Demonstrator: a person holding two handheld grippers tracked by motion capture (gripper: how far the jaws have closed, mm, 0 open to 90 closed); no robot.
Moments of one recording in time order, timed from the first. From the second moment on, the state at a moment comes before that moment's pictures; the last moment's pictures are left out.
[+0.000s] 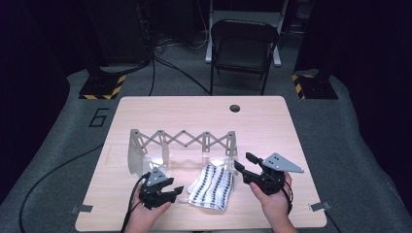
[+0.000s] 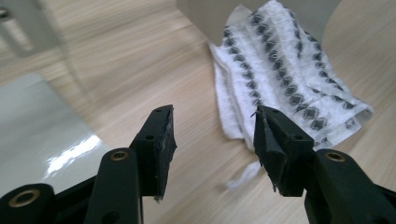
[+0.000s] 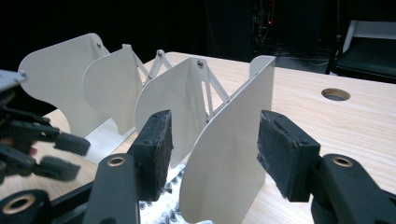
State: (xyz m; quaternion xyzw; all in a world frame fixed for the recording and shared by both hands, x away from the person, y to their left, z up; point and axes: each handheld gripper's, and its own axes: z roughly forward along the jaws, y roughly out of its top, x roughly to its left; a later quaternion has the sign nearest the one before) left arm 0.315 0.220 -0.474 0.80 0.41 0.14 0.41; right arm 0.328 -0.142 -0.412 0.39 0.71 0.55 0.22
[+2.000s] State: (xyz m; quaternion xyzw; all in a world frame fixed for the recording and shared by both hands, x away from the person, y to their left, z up) left arm 0.322 0.307 -0.458 0.69 0.53 0.25 0.42; right arm 0.336 -0.126 -0.443 0.39 0.74 0.51 0.22
